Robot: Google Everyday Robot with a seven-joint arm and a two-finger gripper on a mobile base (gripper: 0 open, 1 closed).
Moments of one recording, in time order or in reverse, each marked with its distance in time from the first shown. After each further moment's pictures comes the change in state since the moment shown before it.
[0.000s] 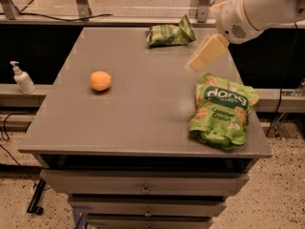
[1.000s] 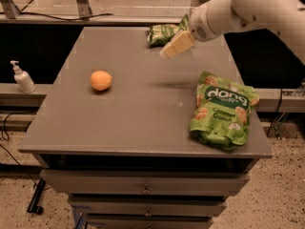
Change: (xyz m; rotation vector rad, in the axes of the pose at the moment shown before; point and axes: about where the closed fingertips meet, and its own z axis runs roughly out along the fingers) arm -0.010 -0.066 0.107 0.100 -0.106 0.131
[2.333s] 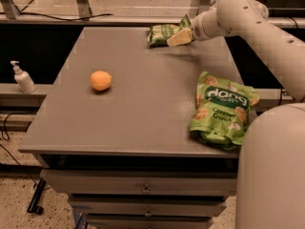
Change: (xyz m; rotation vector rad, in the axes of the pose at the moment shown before) arm 0.054 -0.102 0.093 0.170 0.021 0.282
